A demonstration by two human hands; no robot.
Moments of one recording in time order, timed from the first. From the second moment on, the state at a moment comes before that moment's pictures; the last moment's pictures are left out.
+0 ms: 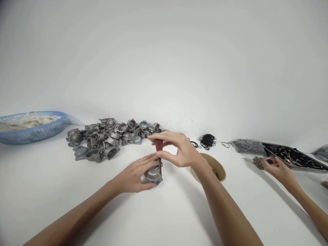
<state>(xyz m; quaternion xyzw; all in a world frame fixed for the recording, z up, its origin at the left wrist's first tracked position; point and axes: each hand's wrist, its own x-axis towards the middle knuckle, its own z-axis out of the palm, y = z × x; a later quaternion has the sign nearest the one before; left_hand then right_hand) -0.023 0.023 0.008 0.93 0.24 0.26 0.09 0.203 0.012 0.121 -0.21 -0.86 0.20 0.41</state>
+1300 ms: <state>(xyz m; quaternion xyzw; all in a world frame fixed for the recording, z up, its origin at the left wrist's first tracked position) -0.034 0.032 0.013 0.90 0.23 0.26 0.25 0.210 0.032 0.106 -0.25 -0.78 0.26 0.50</state>
